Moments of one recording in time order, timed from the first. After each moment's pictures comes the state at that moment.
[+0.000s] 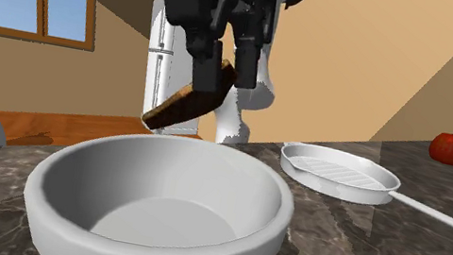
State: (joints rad) arm 0.31 0.12 -0.77 -1.65 0.21 1.71 -1.28
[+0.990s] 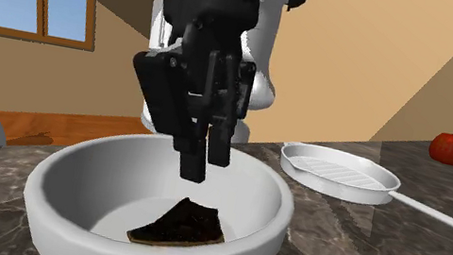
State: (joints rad) arm 0.29 0.16 -0.76 -1.78 0.24 1.88 -1.32
